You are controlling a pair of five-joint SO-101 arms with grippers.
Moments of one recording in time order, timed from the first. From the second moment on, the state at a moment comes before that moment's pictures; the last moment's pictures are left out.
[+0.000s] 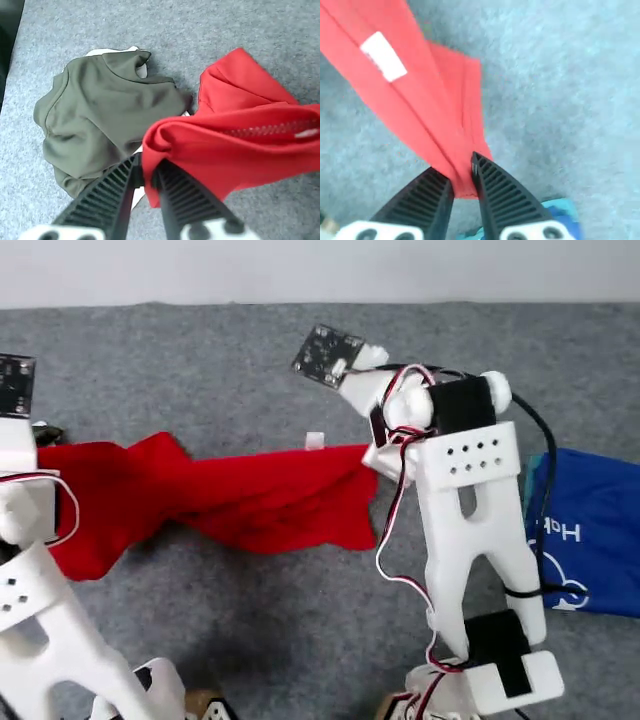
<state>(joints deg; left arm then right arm) -34.4 -34.0 7.0 92.2 -21.3 -16.6 -3.7 -18.5 100.5 46.8</state>
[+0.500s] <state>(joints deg) -35.5 -34.0 14.5 92.2 -21.3 -28.0 -3.7 11.3 92.0 40.6</state>
